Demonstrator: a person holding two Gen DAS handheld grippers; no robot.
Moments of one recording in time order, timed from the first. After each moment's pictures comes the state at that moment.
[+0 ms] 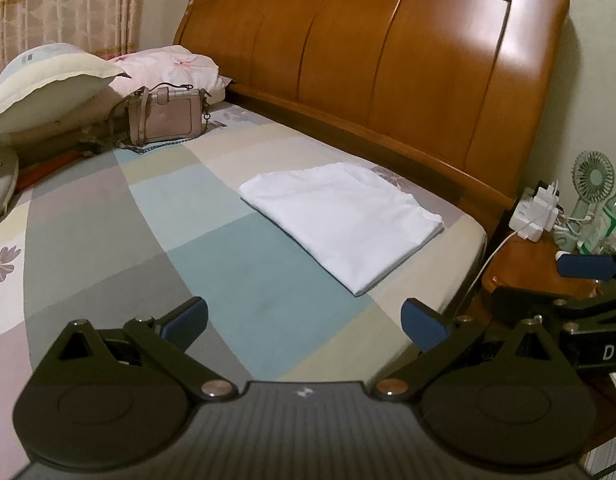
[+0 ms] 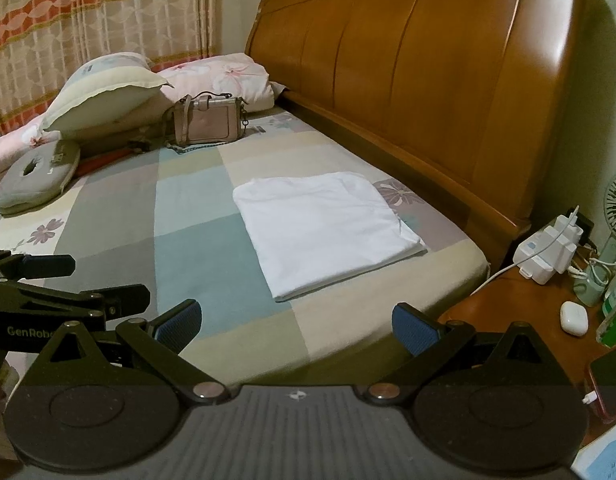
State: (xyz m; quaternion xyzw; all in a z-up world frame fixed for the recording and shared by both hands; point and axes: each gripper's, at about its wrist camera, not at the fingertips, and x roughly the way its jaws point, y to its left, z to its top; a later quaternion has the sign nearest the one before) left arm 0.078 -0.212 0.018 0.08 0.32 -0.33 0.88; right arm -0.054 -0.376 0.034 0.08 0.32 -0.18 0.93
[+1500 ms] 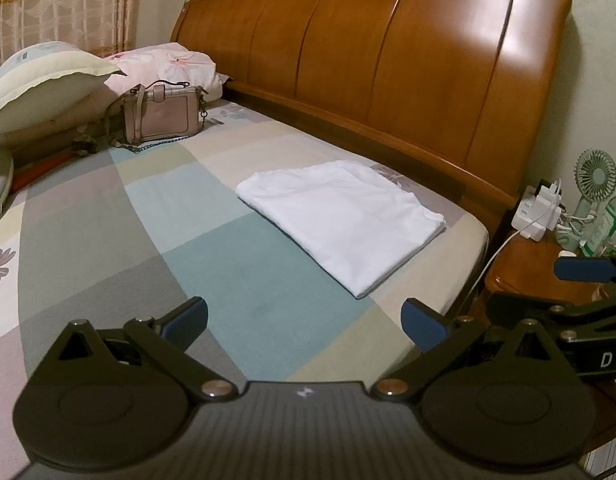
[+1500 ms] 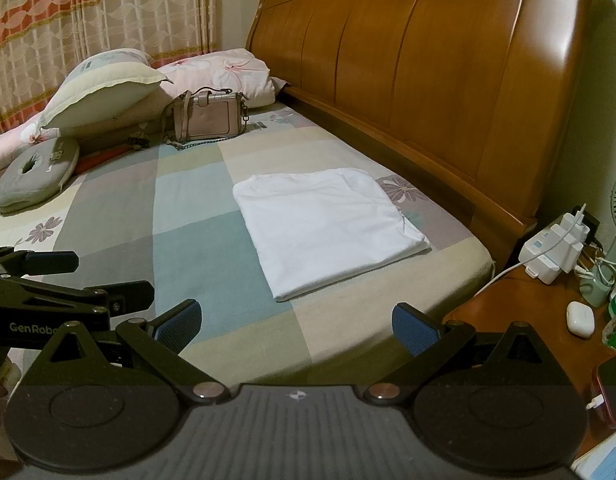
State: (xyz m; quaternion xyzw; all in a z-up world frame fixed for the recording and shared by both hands) left arm 0.089 -0.218 0.014 0.08 0.33 -0.34 0.88; right arm -0.045 -0.377 0.030 0.09 0.32 -0.17 0.93
